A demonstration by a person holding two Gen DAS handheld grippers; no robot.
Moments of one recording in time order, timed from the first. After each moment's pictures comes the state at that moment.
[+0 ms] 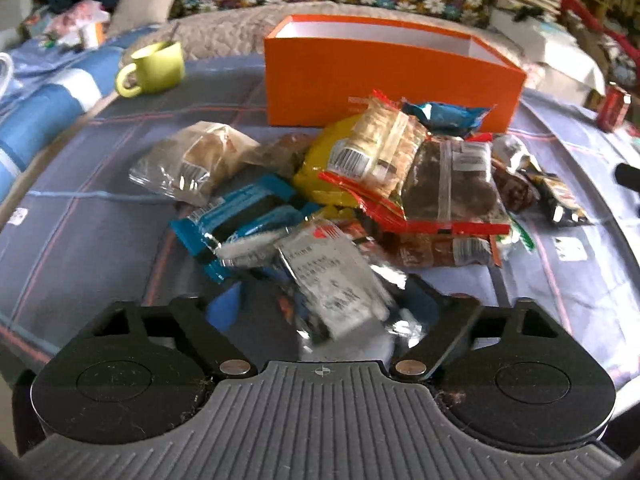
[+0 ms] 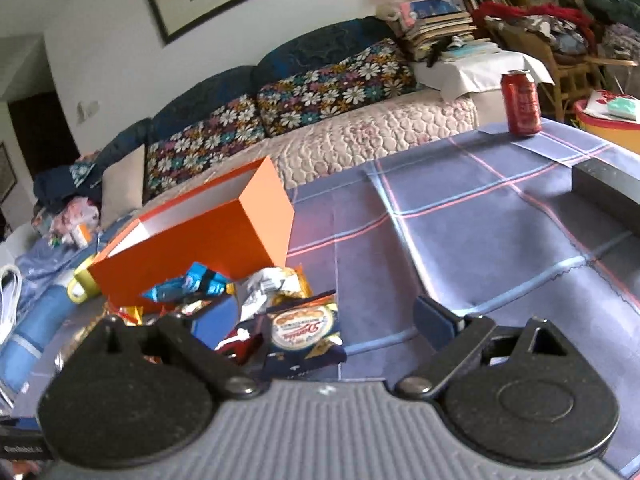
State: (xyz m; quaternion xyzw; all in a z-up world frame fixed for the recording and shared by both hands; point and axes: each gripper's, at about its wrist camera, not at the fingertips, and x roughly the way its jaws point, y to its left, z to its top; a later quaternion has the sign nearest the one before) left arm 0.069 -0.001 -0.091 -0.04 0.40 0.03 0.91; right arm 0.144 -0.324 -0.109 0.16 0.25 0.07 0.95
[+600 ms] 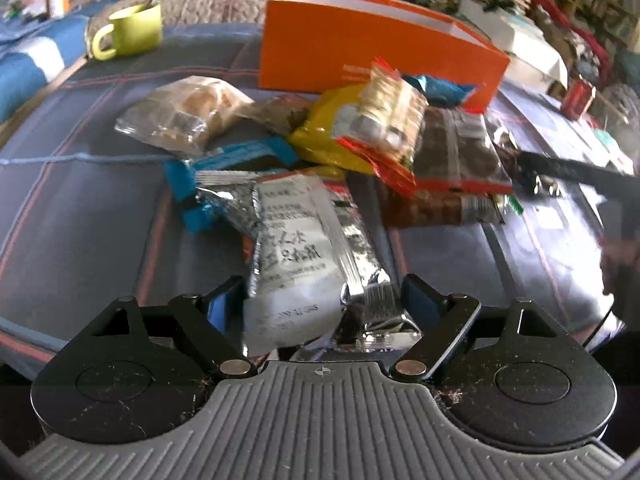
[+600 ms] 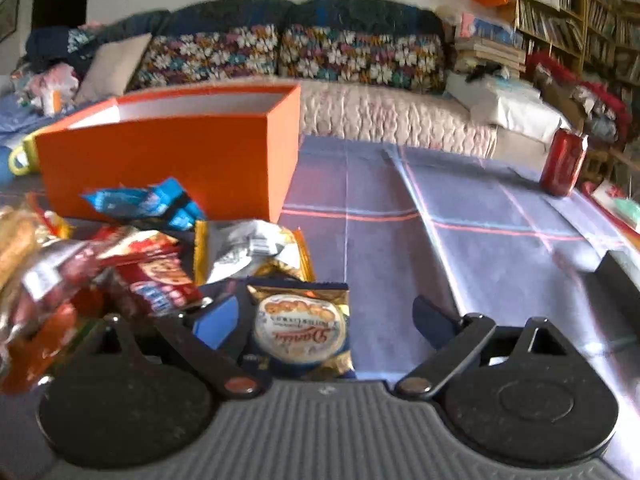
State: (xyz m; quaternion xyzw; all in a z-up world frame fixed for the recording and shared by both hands) left arm 0.070 0.027 -0.104 -0.07 0.43 -0.03 0.90; right arm 0.213 -0.257 -0.140 -0.02 0.32 0.05 0.95
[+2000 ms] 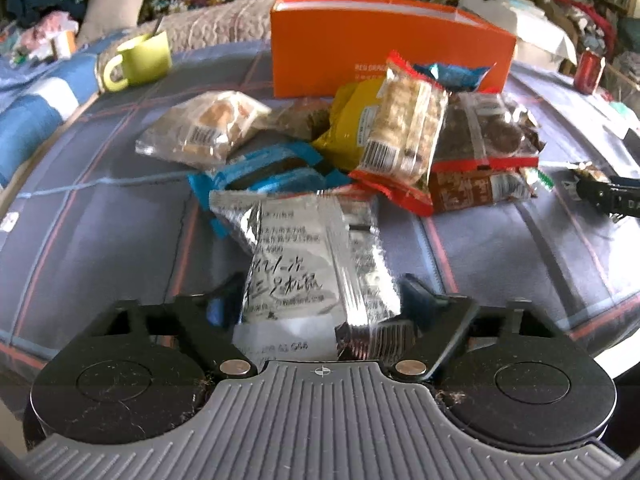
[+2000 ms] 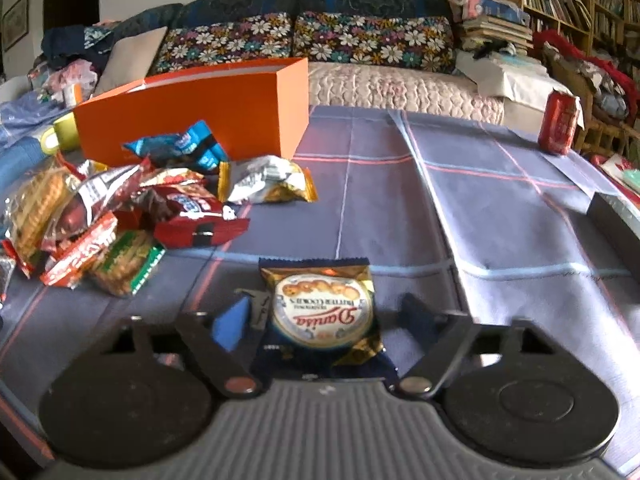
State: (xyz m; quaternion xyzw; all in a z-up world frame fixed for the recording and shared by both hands) left arm 0.064 0.029 -0.113 0.00 0.40 -0.01 0.92; right arm 0.140 -0.279 -0.145 -0.03 0.31 0.07 0.95
